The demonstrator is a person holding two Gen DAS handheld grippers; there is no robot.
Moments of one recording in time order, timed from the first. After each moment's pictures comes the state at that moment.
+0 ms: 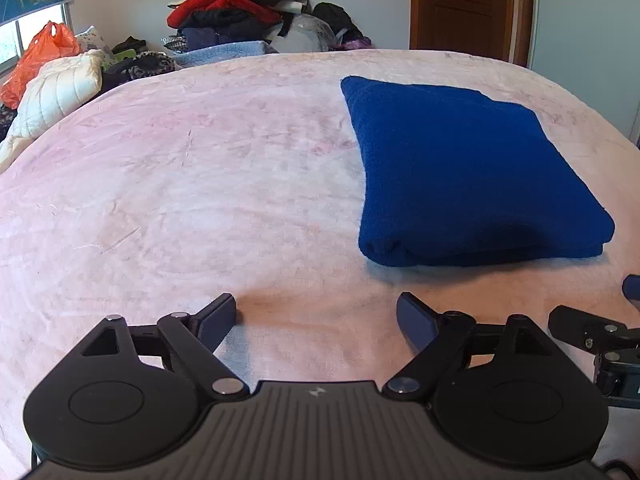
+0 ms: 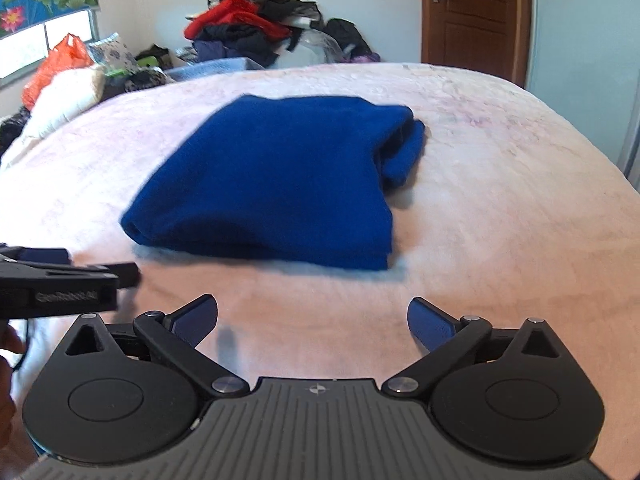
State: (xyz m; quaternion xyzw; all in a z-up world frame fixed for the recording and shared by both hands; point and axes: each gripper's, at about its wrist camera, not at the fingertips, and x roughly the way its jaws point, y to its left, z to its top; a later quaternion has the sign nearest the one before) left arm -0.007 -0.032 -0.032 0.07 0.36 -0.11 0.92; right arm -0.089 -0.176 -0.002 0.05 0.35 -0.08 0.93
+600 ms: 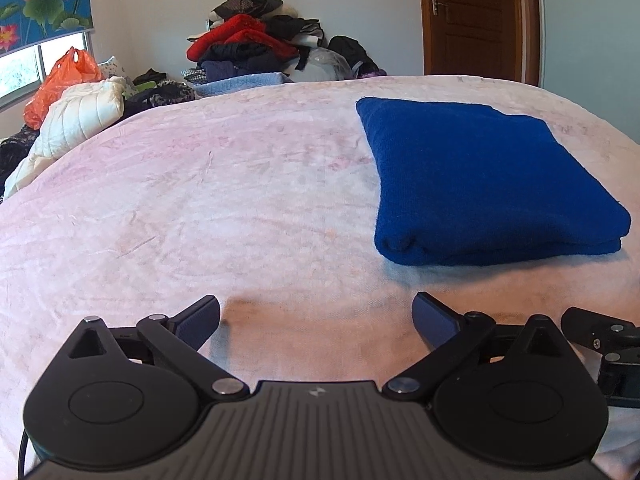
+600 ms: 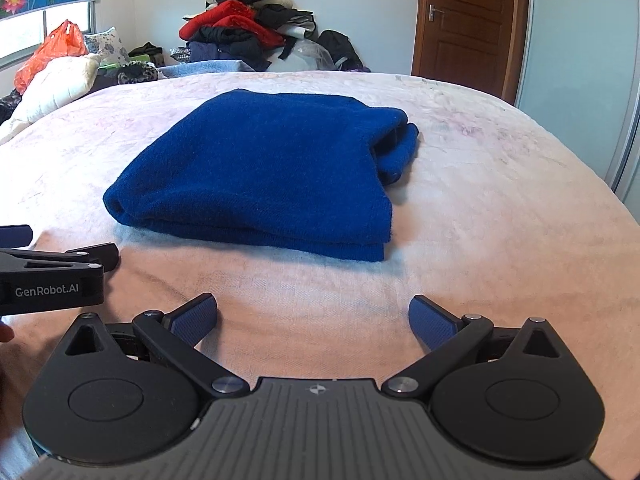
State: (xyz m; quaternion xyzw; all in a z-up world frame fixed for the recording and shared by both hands) left arm -0.018 -0.032 -0.045 0.08 0.31 -0.09 0.94; right arm -0.092 -0.168 -0.014 0.02 0.33 -0.09 0.94
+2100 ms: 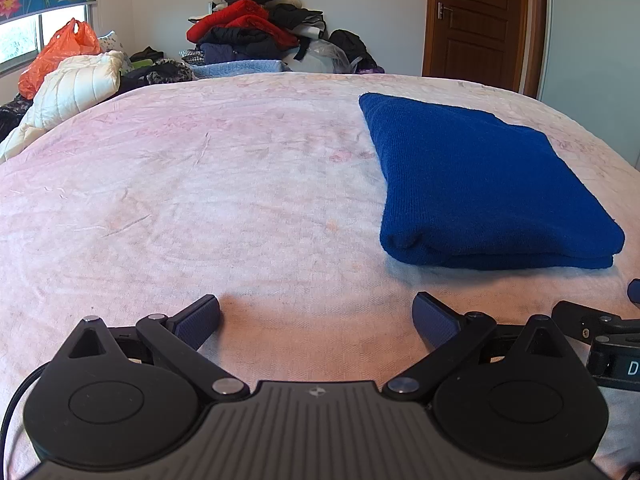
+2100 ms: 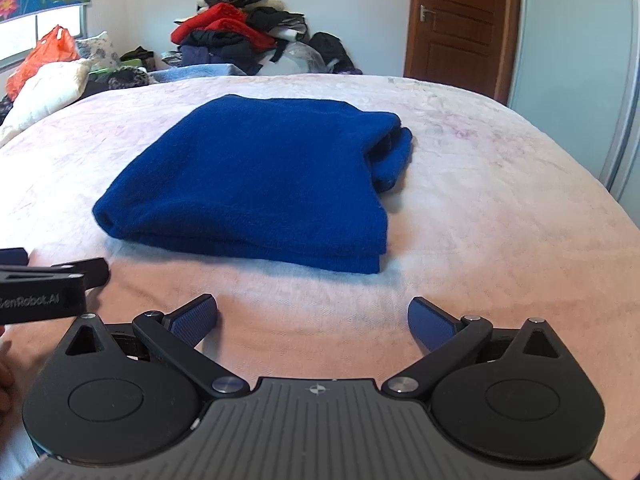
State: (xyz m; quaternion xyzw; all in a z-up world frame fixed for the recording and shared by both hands) left arm -0.013 -0.021 -0.048 0.04 0.32 -0.11 0.94; right arm -0.085 -0.168 -0.013 0.02 0.33 -0.10 0.94
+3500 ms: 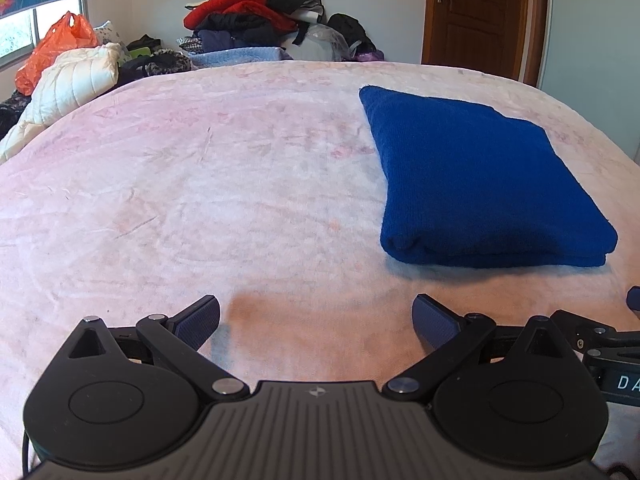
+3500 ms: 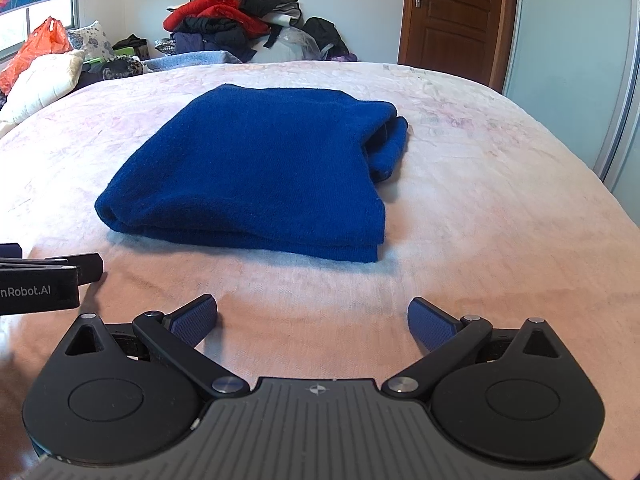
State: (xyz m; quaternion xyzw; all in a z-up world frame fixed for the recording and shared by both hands) left arm -0.013 -0.017 -0.031 0.05 0.35 -0.10 0.93; right arm -0.086 -0.163 -0.002 0.03 0.35 -0.11 0.93
